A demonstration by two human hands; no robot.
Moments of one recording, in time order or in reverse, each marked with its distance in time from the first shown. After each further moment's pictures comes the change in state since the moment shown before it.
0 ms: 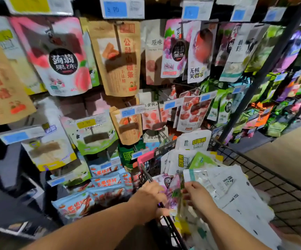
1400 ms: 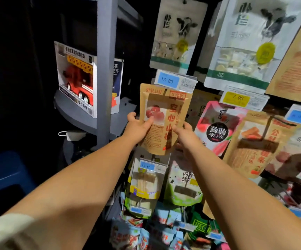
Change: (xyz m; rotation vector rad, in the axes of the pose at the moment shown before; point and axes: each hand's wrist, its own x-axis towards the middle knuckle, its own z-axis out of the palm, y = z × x) left_hand -0.267 -0.249 -0.269 -0.981 1.349 -0.869; right_hand -0.100 -0.403 0.335 0.032 -0.578 -0.622
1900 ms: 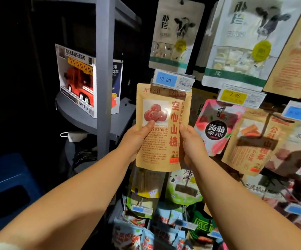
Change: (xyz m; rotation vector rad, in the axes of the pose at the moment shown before) left_hand -0.056 0.002 -0.002 -0.542 -0.217 -0.015; right_hand -0.028 0.014 -0.011 0.104 -0.029 -0.133
